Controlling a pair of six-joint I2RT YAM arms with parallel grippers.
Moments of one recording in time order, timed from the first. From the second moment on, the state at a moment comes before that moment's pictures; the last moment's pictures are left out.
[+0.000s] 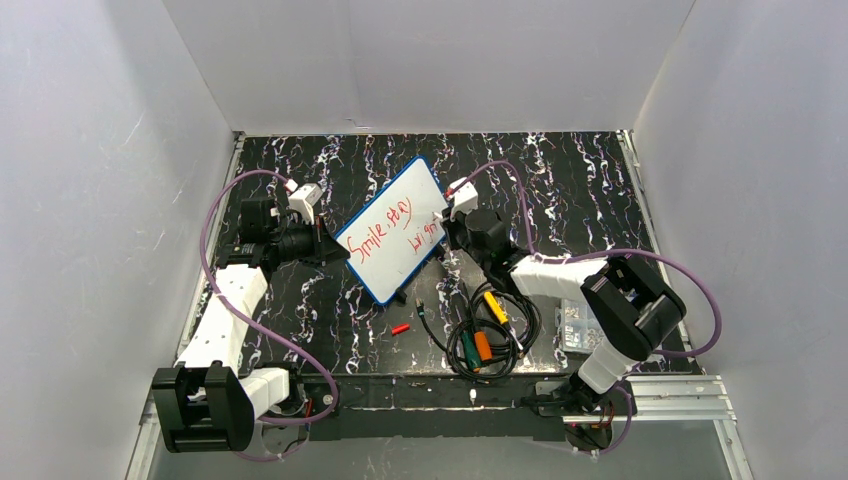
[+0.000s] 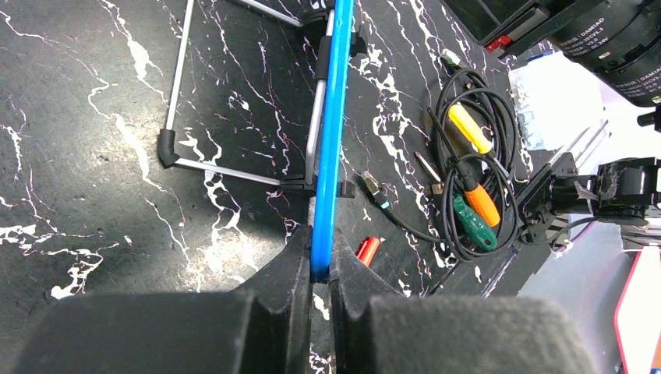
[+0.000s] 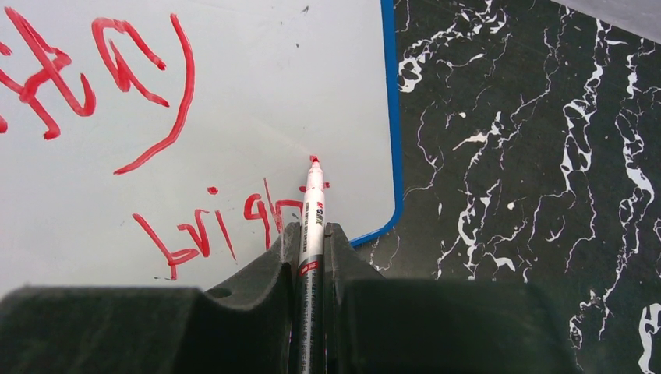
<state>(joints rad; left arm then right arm) 0.01 1.10 0.82 -0.54 0.76 -0.02 0.77 1.62 0.78 0.56 0.21 0.03</state>
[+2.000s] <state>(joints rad) 0.01 1.10 0.82 -0.54 0.76 -0.02 0.77 1.65 0.75 0.56 0.30 0.05</state>
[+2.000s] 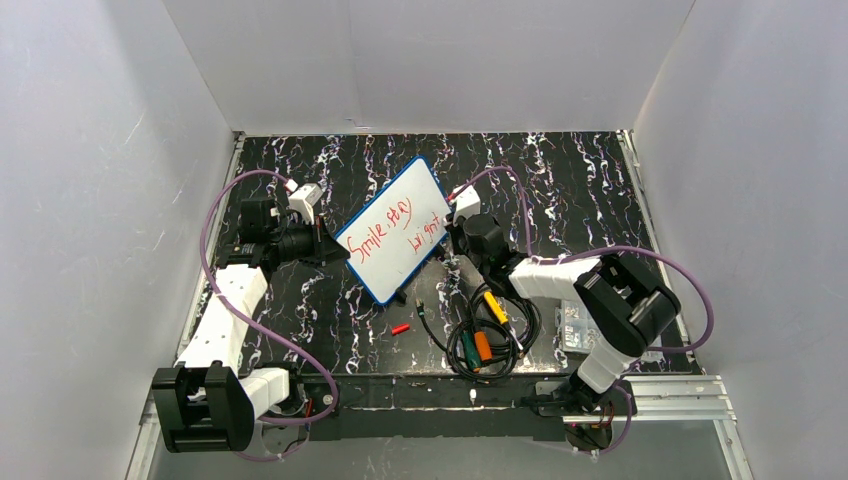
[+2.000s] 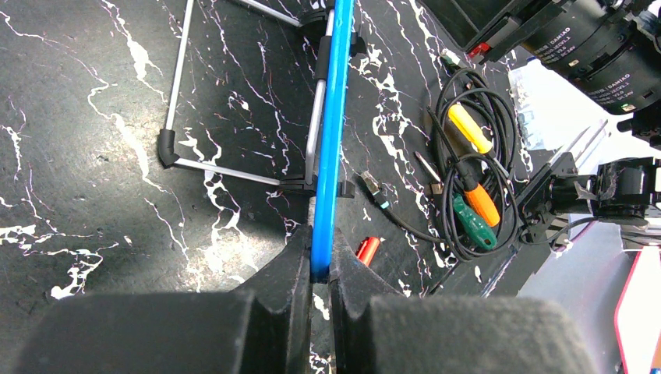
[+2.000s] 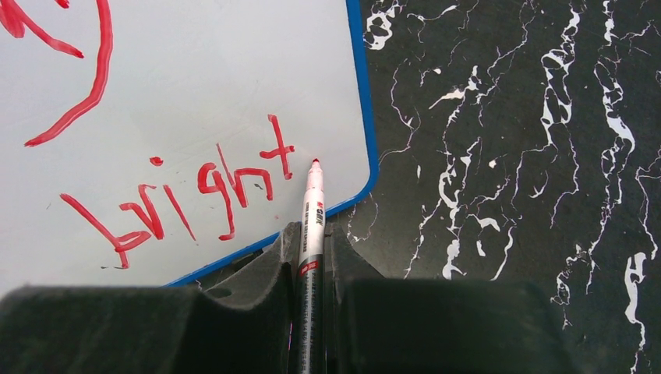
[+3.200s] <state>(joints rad) 0.00 1.11 0.82 -0.57 0.68 0.00 0.78 1.28 0.65 0.43 0.43 0.05</state>
